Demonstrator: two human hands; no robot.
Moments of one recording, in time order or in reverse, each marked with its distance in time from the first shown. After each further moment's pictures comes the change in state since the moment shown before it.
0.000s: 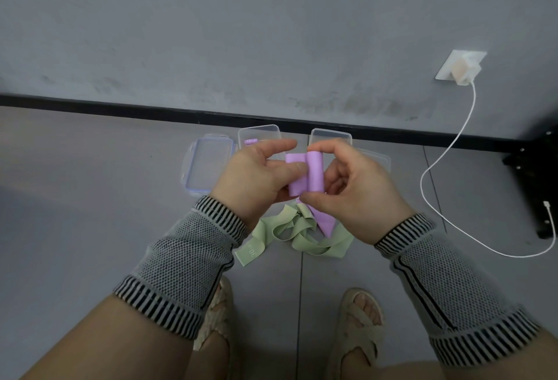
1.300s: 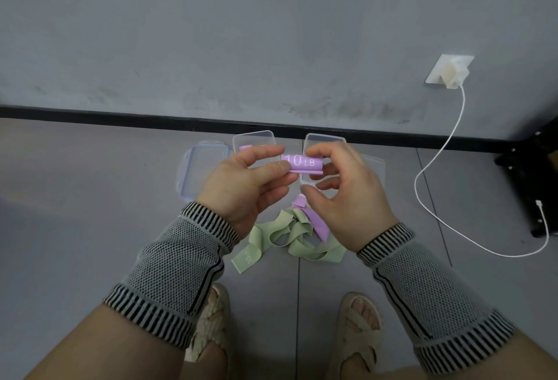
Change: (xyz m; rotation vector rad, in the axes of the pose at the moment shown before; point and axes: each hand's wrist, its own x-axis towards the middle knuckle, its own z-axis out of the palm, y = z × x) left_hand 0.004 0.003 -0.006 -0.253 0.027 -0.130; right_hand 0.000 0.004 0.010 -0.073 0.198 -0.154
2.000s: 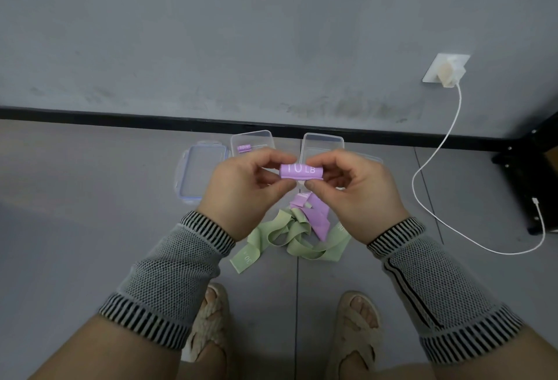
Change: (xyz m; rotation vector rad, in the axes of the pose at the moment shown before) left_hand -0.005 -0.008 -0.005 0.833 0.003 0.552; right_hand 0.002 0.002 -0.014 0.105 -0.005 0.074
